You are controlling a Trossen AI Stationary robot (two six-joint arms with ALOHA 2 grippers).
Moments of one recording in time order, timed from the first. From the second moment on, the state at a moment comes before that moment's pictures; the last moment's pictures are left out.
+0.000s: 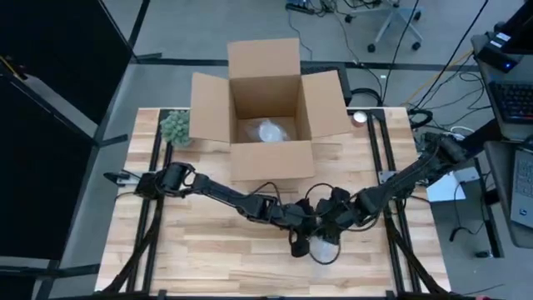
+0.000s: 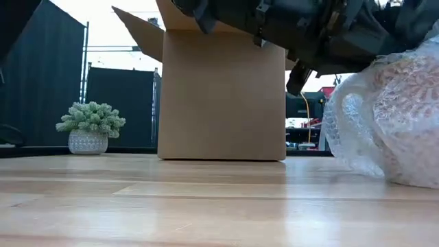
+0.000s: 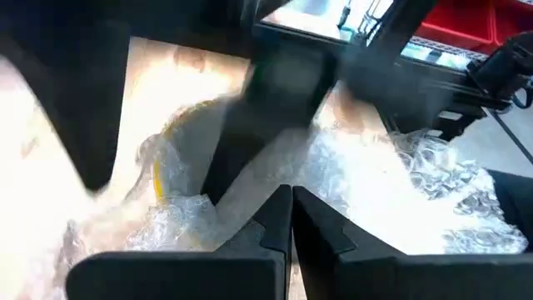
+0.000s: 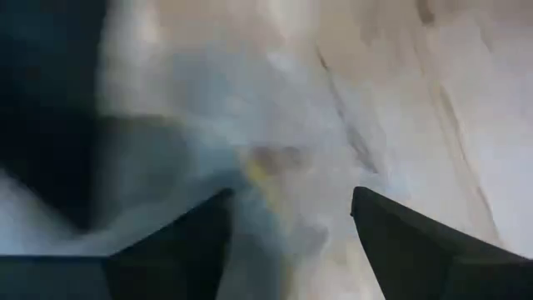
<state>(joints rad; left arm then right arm) -0.26 2.24 1.63 0.14 0.03 -0.31 0.53 1.36 0.87 -0.66 0.23 0.80</state>
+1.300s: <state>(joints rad) -0.26 2.24 1.63 0.13 0.03 -0.30 0.73 1.40 0.88 -0.54 0.18 0.38</state>
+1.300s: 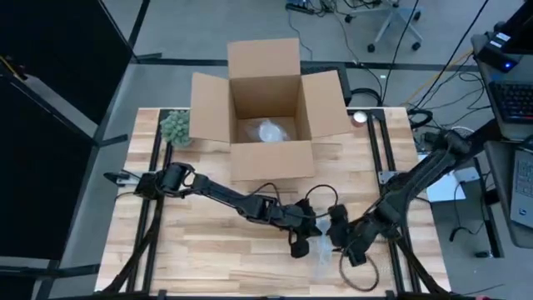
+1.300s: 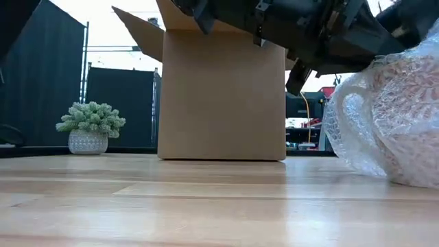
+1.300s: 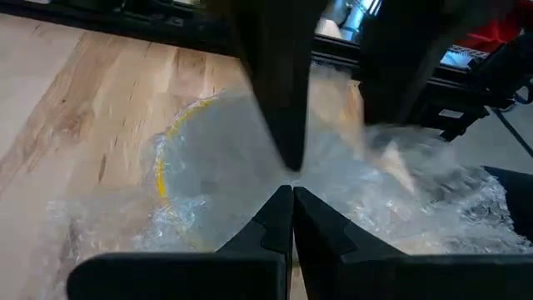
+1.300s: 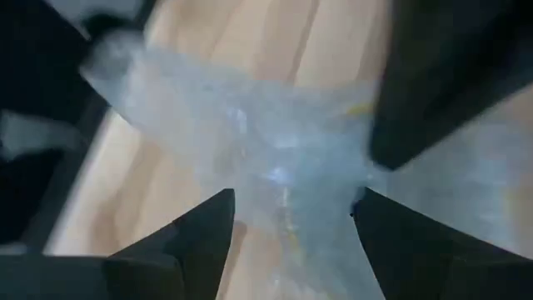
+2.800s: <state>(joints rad) -0.51 1.77 1.73 -0.59 -0.27 -0.22 0.69 1.48 1.59 -0.90 0.29 -0.07</state>
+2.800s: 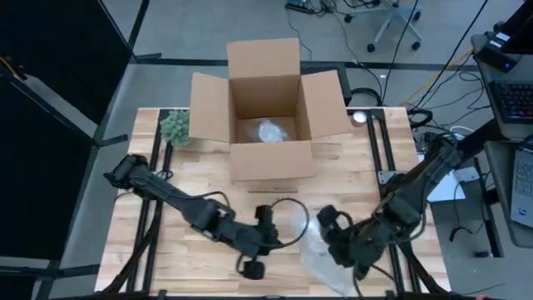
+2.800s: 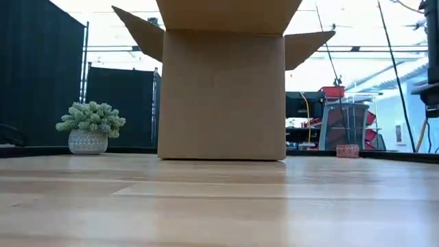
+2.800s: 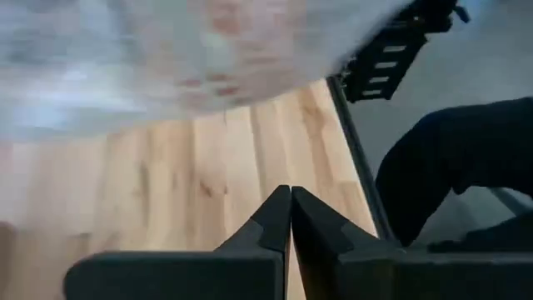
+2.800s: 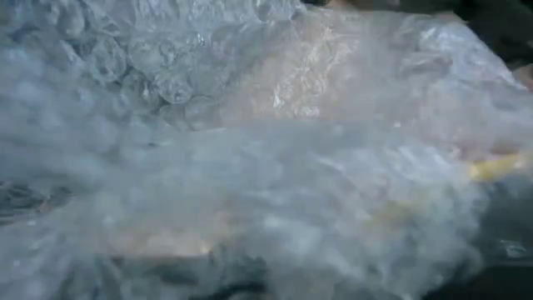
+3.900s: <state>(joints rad) -0.22 1.38 1.63 -0.87 -0.48 0.01 -0.51 1.91 1.77 -0.82 -0.16 -0.30</state>
